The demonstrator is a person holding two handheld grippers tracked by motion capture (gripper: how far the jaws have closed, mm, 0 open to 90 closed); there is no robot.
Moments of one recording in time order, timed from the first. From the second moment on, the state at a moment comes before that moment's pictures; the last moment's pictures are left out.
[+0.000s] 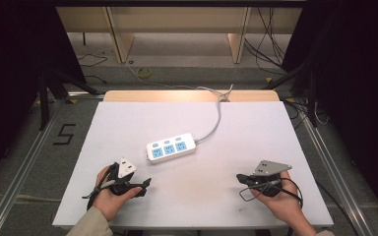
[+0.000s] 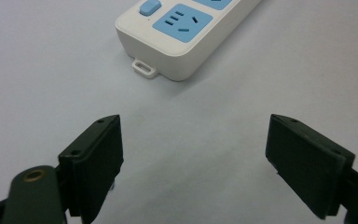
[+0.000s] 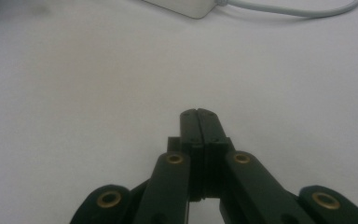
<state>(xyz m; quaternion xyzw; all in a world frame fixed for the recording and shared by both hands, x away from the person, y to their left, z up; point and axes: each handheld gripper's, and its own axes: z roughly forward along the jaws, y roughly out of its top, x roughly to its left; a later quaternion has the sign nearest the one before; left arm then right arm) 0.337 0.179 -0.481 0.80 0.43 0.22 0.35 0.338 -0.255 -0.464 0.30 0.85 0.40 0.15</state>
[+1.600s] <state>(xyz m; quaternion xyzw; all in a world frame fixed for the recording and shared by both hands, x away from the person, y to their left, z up) 0.337 0.177 -0.481 0.80 0.43 0.23 0.35 0.364 -0.196 -0.442 0.30 0.87 0.37 0.13</state>
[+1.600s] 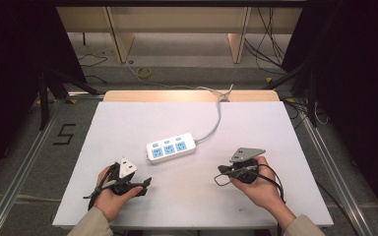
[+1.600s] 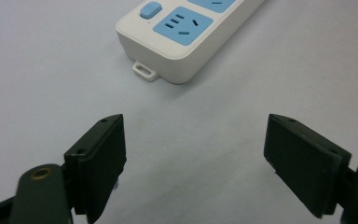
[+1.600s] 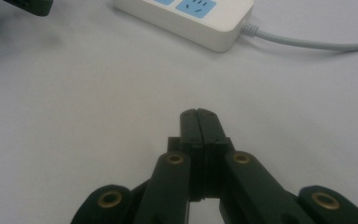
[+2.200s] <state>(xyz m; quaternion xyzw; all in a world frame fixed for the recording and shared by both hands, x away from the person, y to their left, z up) 0.336 0.176 -0.481 0.80 0.43 0.23 0.35 0.375 -0.175 -0.439 0.30 0.88 0.36 0.12</state>
